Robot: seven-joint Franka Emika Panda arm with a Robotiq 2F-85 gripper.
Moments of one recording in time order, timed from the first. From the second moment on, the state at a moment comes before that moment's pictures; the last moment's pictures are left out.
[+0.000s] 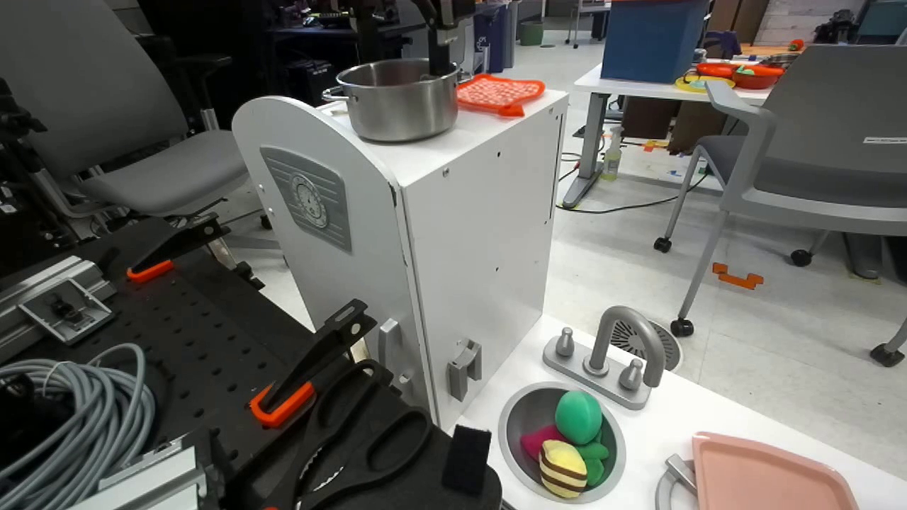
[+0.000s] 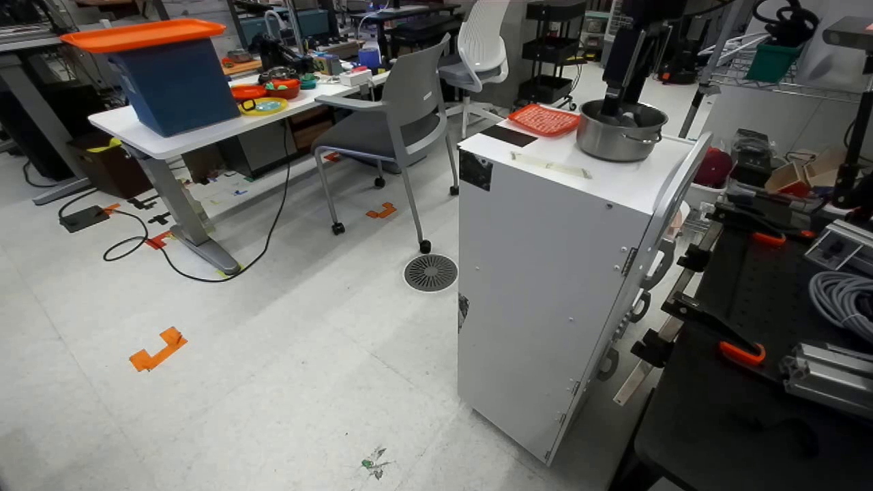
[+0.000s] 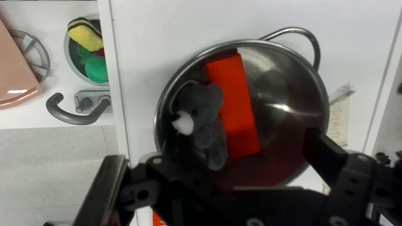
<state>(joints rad) -0.04 0.14 -0.03 -2.27 0.10 2.43 -0.19</state>
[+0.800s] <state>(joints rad) -0.04 0.14 -0.03 -2.27 0.10 2.43 -0.19</state>
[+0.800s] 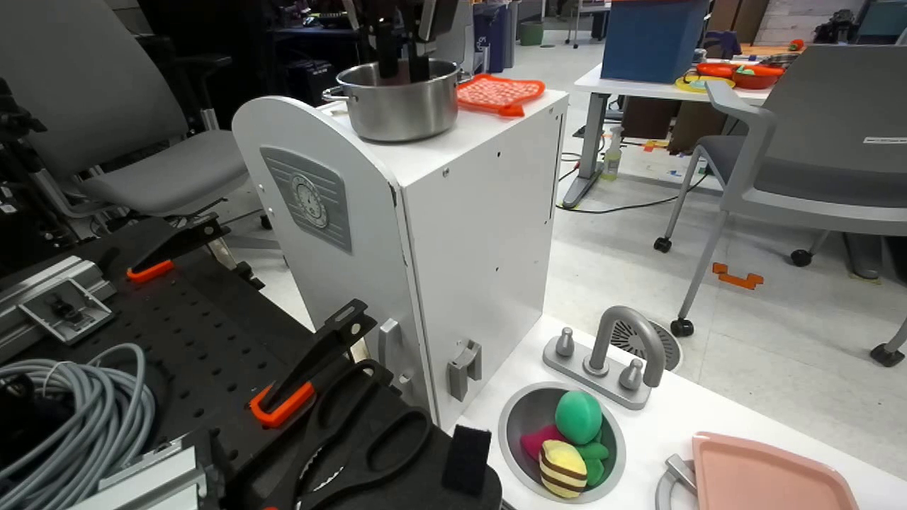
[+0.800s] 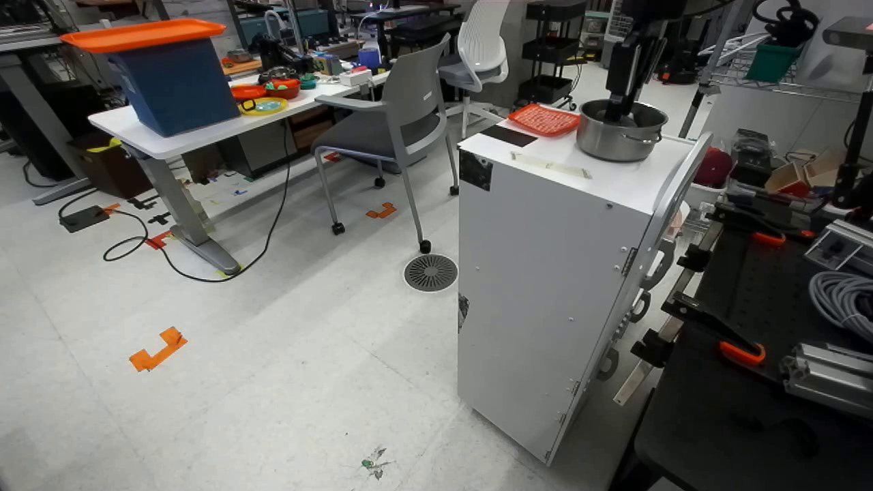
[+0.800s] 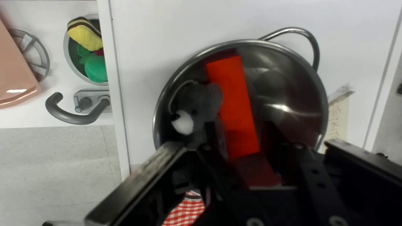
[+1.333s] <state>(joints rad) -0.04 0.14 -0.03 -2.27 0.10 2.43 -0.20</state>
